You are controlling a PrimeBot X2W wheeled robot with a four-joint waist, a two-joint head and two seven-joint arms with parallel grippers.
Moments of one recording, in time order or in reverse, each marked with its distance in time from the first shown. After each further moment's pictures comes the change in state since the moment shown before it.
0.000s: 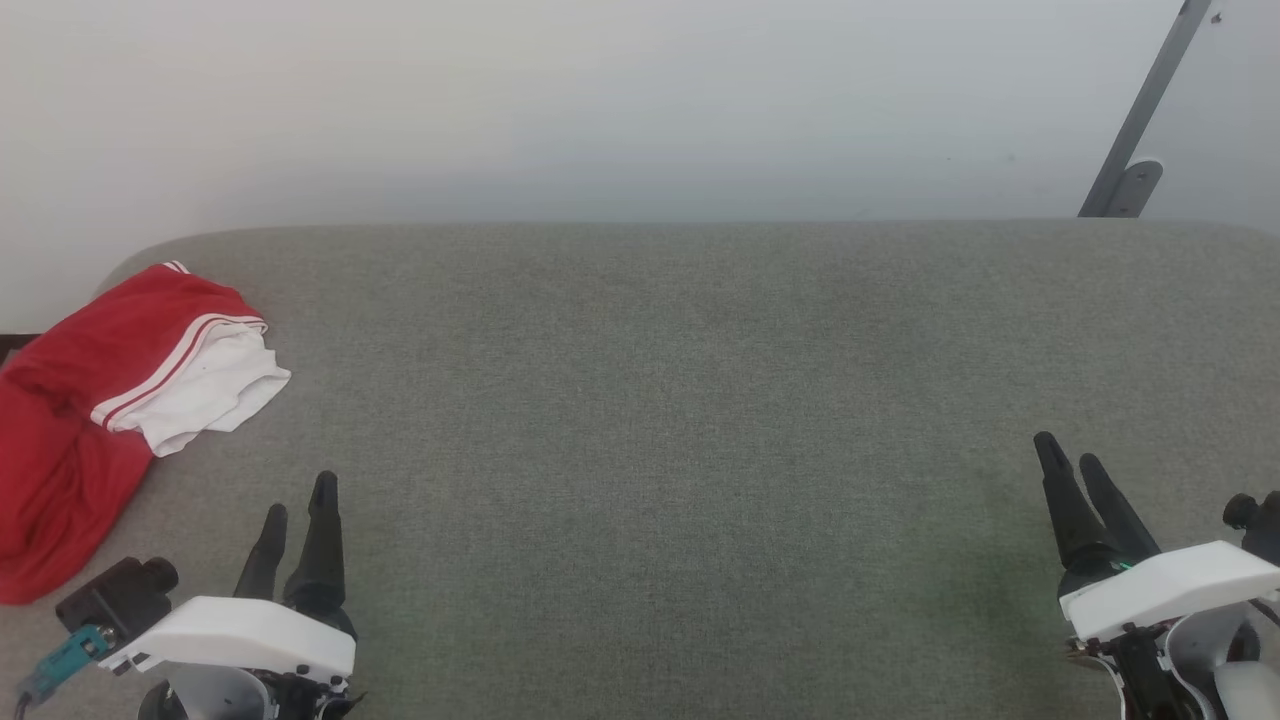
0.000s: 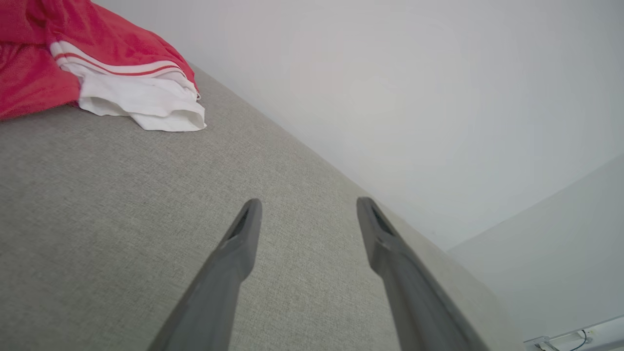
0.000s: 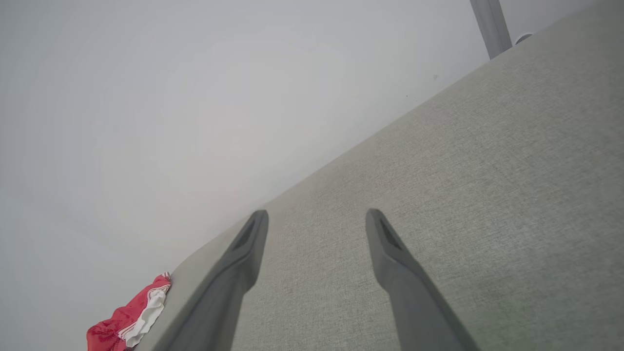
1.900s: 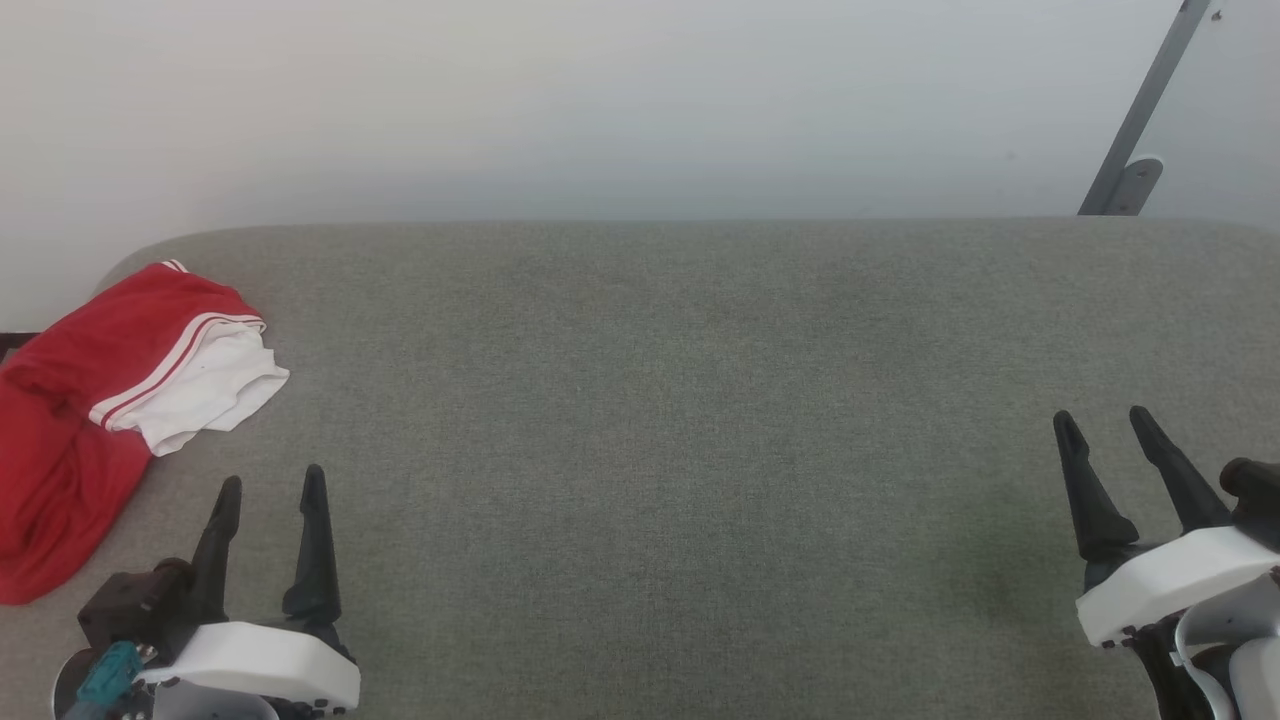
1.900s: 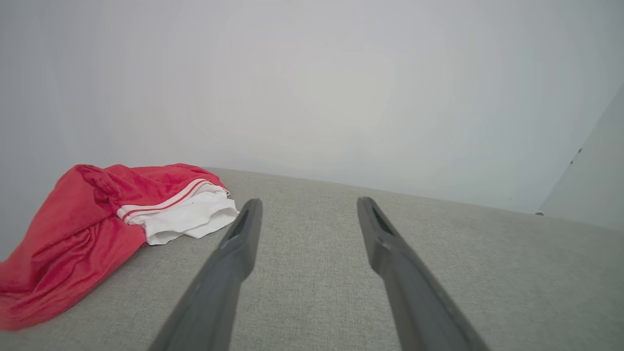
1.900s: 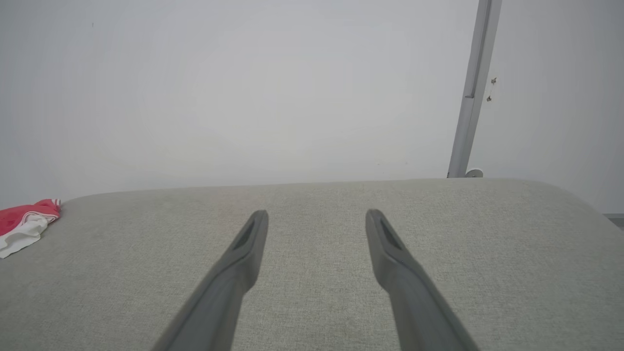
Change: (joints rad) left arm 0.051 0.117 -0.091 -0.109 0.412 0.102 -0.136; right arm 0.000 -0.081 0.007 -0.087 -0.484 0.000 -0.055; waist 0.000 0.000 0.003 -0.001
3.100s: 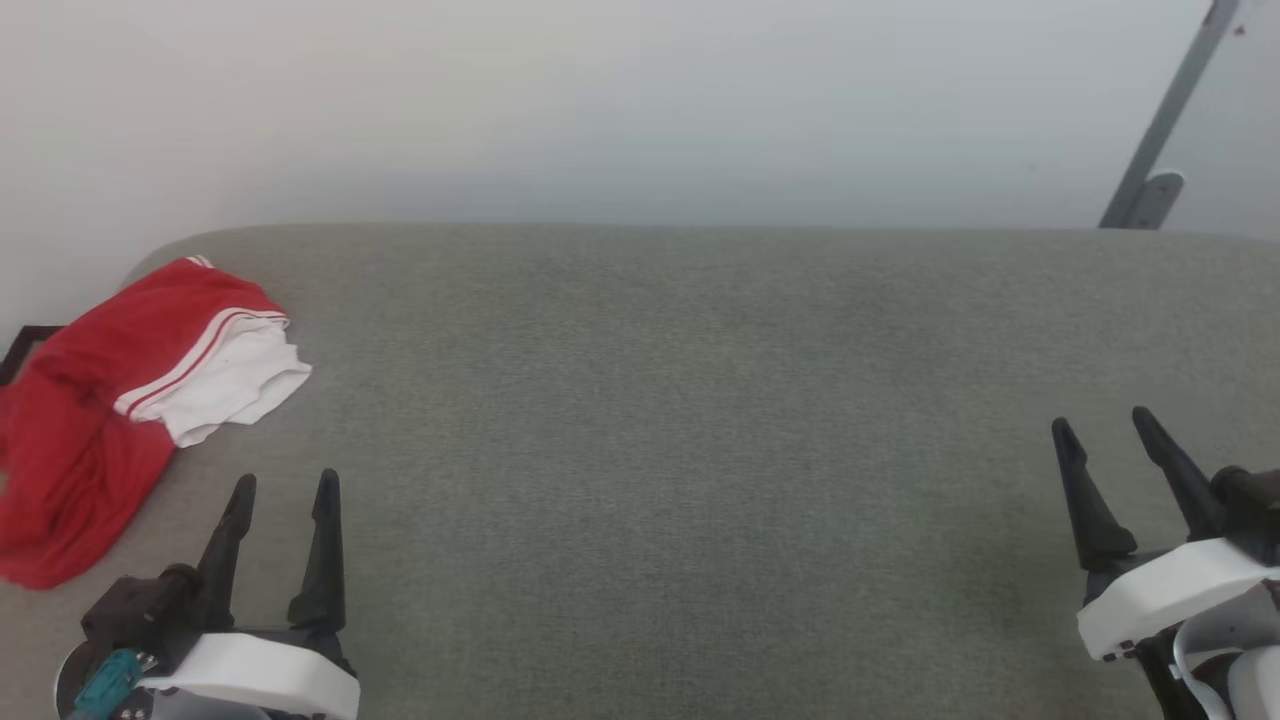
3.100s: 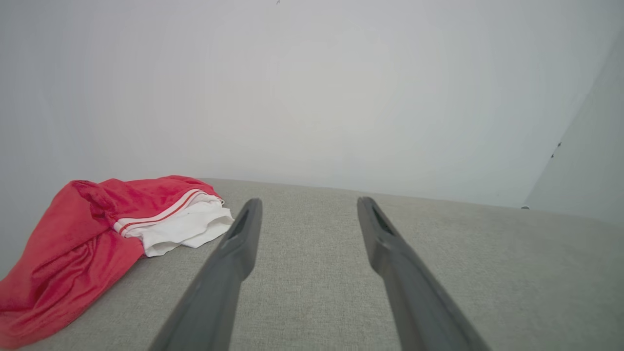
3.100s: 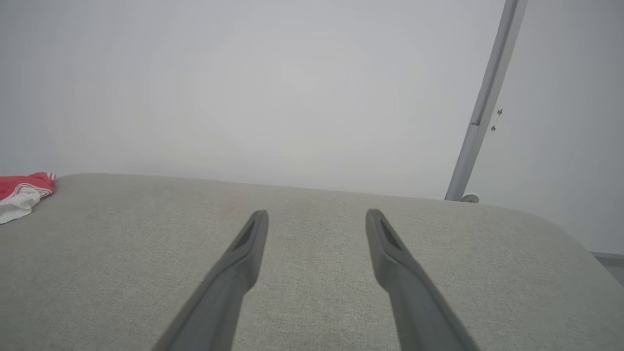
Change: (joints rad) left arm 0.006 0.022 -0.015 -0.002 0.011 -0.054 -0.026; right arm 0.019 -0.013 0.002 -0.035 -0.098 0.000 -0.014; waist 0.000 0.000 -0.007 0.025
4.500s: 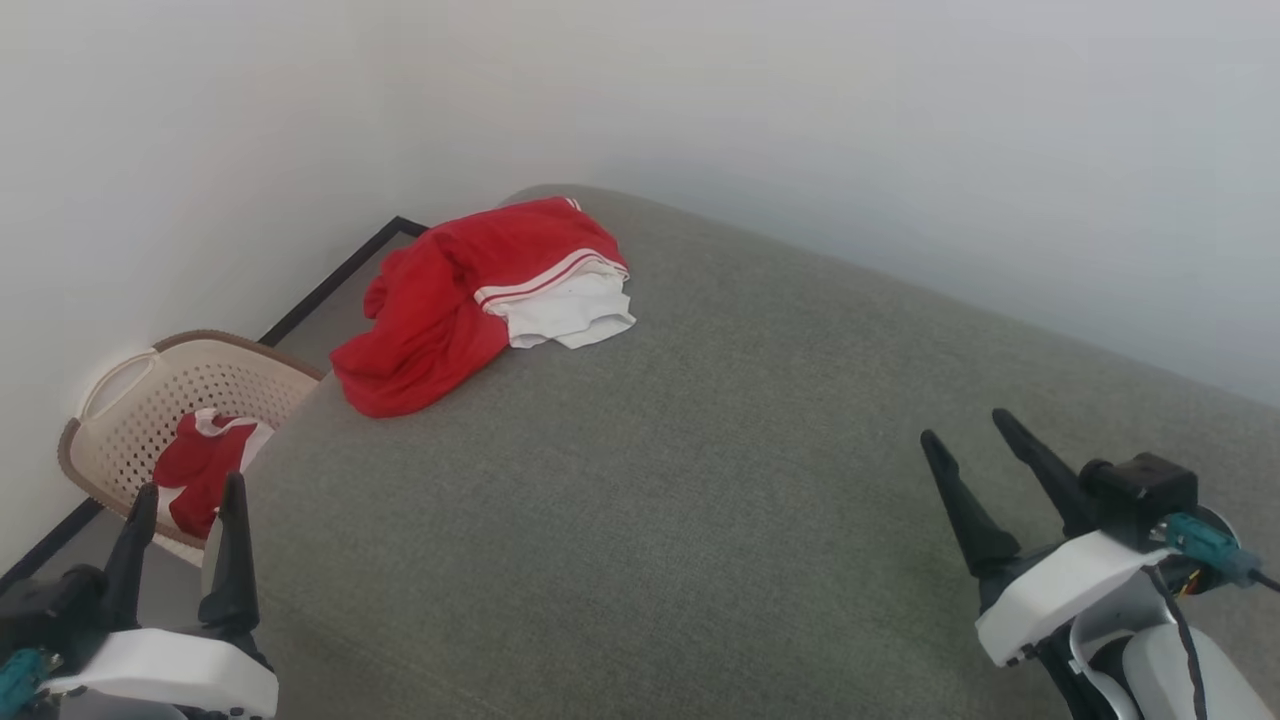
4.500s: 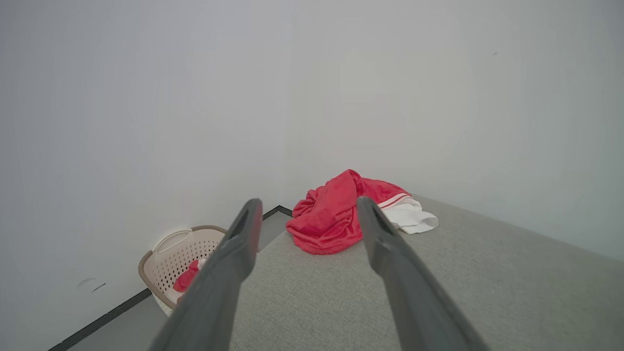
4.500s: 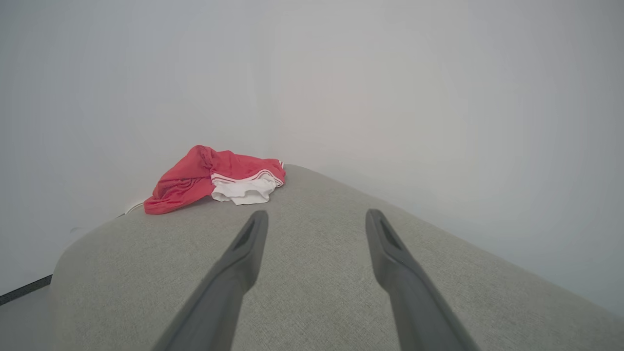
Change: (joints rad) left arm 0.034 0.090 0.077 -0.024 -0.052 0.040 0.049; right arm -0.072 -0.006 0.227 0.056 0.071 0.000 -0.016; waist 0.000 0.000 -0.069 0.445
